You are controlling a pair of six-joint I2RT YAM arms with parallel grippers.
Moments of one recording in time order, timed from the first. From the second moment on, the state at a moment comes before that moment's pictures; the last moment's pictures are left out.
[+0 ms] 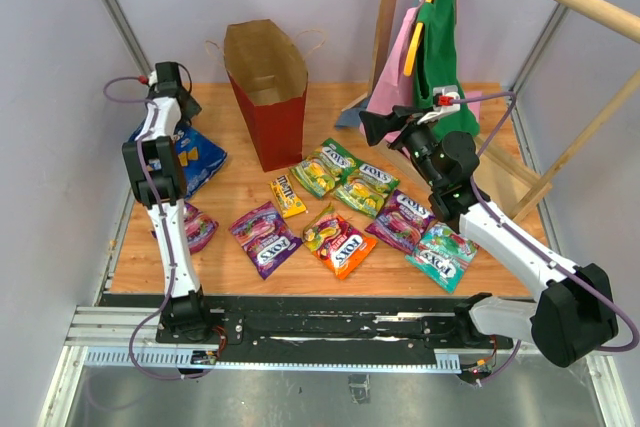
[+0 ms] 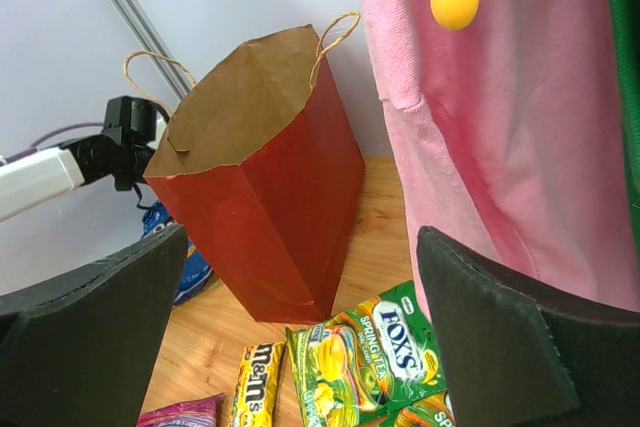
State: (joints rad) left arm 0.20 2.46 2.13 -0.49 -0.19 -0.53; right arm 0.47 1.20 0.84 0.57 -0.01 0.38
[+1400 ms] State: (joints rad) left arm 0.17 2.61 2.32 -0.52 -0.36 -0.41; right arm 0.47 1.19 0.84 0.57 -0.02 0.38
